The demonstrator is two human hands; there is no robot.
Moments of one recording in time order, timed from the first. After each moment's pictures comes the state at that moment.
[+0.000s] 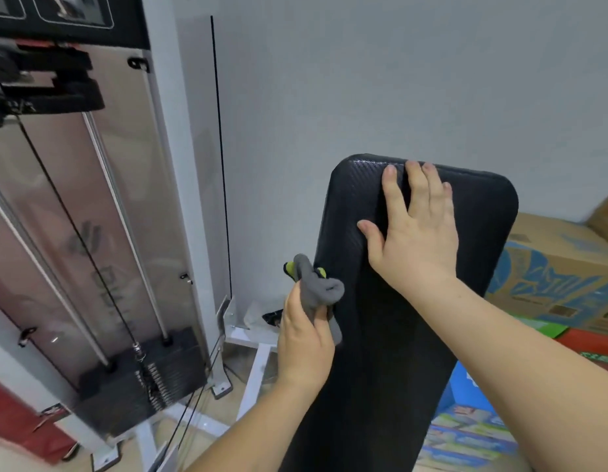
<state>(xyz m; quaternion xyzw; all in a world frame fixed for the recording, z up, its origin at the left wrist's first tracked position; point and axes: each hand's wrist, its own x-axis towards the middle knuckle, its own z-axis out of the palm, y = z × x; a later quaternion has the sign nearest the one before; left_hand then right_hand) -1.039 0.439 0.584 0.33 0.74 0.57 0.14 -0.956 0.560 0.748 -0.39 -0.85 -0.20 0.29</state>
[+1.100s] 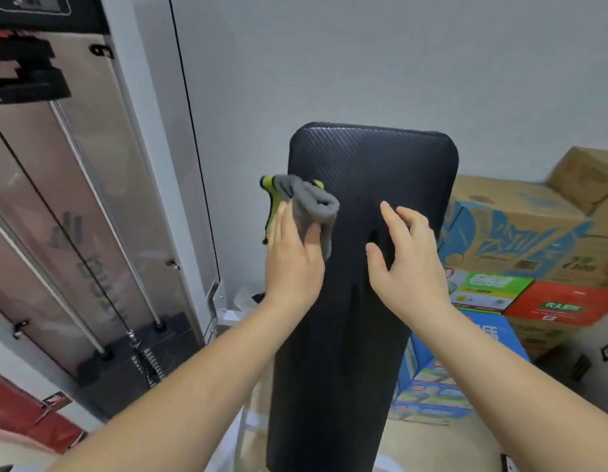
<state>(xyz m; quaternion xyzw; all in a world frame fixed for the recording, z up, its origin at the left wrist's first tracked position) -1.030 0.441 0.671 0.42 0.69 0.59 0.05 -0.868 0.506 0.695 -0.41 -0.84 0.08 0.34</state>
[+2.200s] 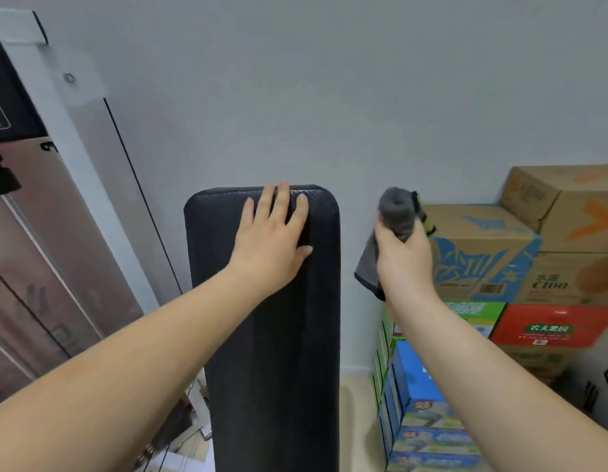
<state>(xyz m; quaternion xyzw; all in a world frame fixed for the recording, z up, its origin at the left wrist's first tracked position) -0.942 0.546 0.776 0.59 0.76 0.07 -0.26 -0.765 0.610 0.767 -0.38 -0.51 0.51 0.57</state>
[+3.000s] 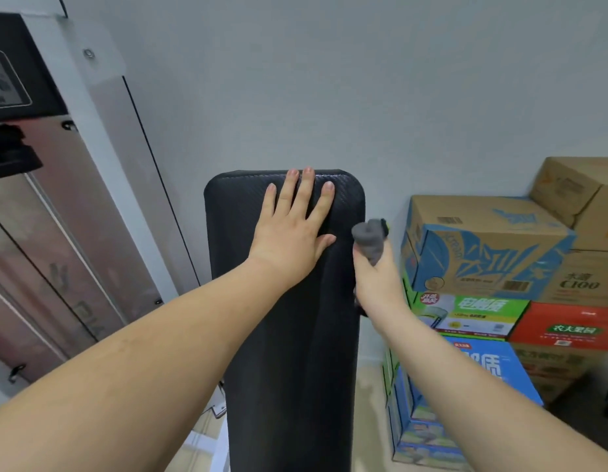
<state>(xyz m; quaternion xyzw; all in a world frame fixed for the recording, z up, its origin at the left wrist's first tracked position) -0.953 0.558 0.763 0.60 0.75 0.04 -0.28 -0.809 0.619 0.689 -0.44 -0.62 0.50 0.41</state>
